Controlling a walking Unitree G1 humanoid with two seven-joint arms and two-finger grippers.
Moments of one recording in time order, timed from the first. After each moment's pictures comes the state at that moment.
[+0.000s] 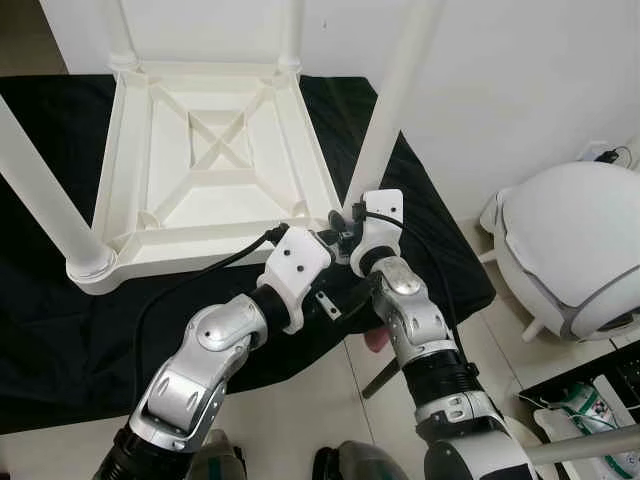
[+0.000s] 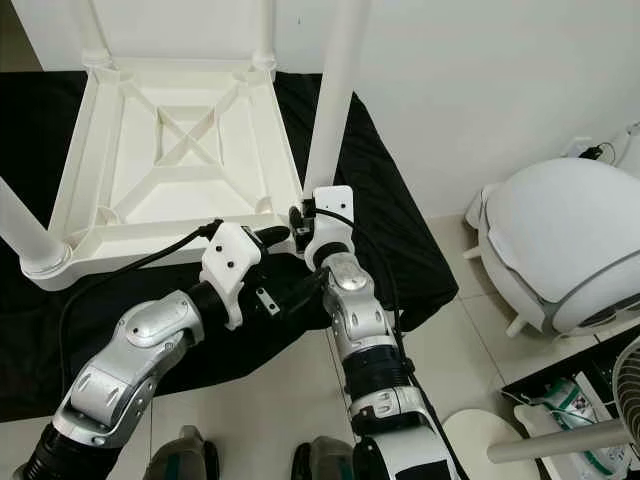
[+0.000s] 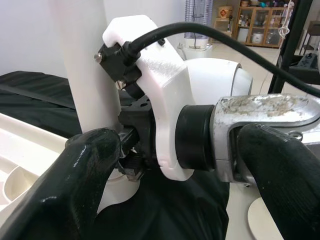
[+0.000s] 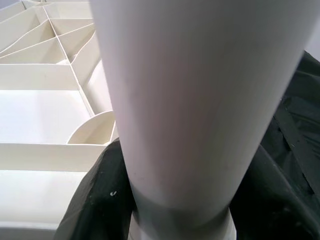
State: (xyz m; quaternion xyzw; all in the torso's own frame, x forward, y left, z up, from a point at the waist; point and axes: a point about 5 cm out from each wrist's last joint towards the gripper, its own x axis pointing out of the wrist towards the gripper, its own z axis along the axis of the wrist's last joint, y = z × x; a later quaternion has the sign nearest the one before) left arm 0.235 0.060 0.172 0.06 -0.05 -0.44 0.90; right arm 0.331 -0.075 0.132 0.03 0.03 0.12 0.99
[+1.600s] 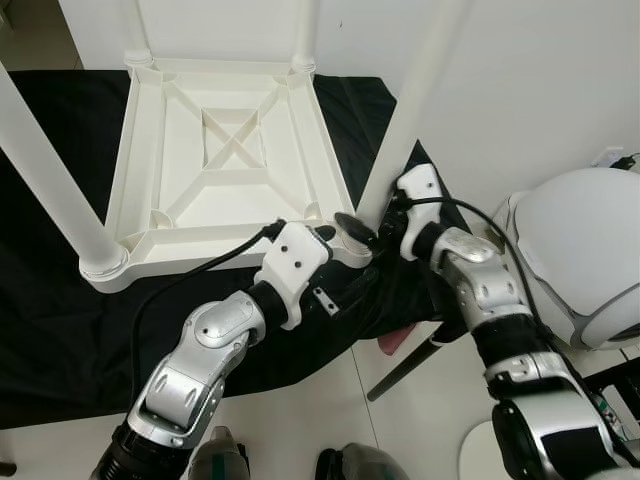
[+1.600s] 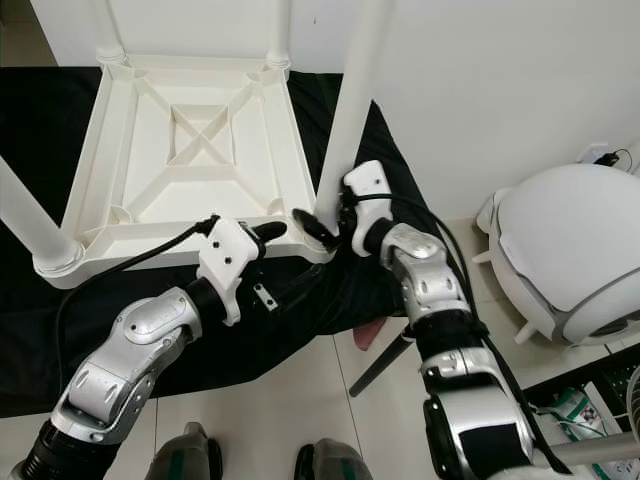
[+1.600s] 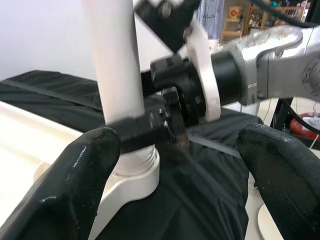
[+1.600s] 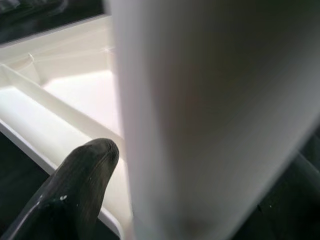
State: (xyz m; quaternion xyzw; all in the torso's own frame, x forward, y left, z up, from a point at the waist) left arm 0.238 0.062 0.175 0.07 -0.05 -0.43 0.90; right arm 0.356 -0.119 0.151 -0.08 0.02 0.39 0.92
